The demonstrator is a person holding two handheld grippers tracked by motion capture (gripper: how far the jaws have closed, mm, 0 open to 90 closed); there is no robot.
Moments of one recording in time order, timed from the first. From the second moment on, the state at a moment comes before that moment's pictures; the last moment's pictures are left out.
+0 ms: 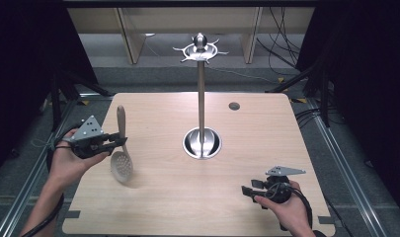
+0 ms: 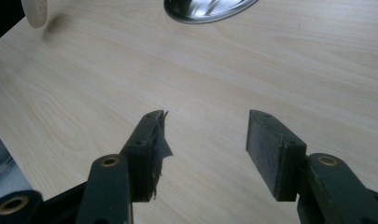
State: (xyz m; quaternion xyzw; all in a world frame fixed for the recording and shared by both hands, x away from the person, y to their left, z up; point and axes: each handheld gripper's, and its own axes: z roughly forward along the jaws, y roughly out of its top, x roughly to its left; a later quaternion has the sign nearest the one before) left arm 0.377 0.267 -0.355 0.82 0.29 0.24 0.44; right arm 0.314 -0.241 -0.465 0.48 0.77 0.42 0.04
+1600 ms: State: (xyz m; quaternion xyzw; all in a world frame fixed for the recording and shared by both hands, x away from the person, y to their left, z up) left arm 0.412 0.193 -0.285 0.85 0.28 0.18 0.42; right arm 0.309 -0.242 -0.461 0.47 0.78 0.41 0.06
